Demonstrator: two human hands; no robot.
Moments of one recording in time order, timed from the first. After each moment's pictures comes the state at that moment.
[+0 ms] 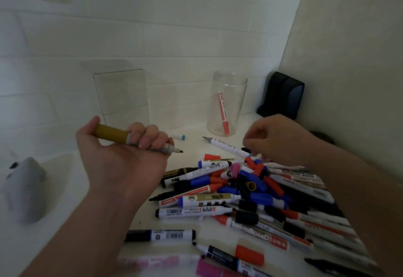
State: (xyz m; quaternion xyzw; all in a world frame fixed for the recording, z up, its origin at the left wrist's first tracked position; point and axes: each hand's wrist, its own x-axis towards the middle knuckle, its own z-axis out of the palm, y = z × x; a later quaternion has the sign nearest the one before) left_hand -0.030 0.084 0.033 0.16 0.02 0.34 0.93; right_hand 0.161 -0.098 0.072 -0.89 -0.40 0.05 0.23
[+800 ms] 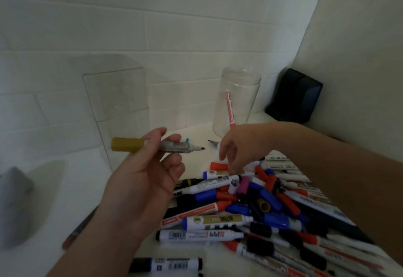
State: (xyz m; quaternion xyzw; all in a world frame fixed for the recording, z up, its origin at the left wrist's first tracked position) left_hand -0.012 0.086 0.020 0.30 0.15 0.30 0.89; right_hand 0.220 -0.002 0.056 -0.81 -0.52 0.26 -0.05
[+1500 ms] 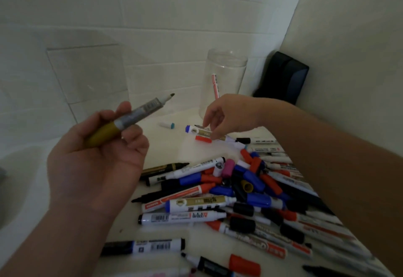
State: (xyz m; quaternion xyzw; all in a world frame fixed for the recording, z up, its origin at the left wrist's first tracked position) left_hand -0.021 0.106 0.014 0.24 0.07 0.34 0.91; right_hand 0.232 -0.003 0.059 -0.82 -0.52 0.21 0.09
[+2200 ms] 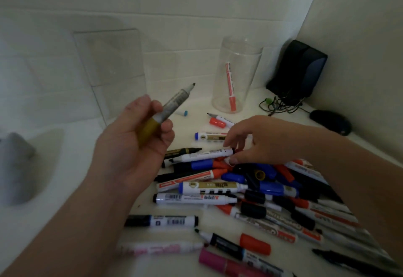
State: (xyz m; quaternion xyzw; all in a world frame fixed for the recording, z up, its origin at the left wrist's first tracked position) left_hand -0.017 0.093 0.014 0.33 0.14 0.33 0.87; right_hand 0.175 -0.068 0.044 -0.81 -0.55 0.17 0.07
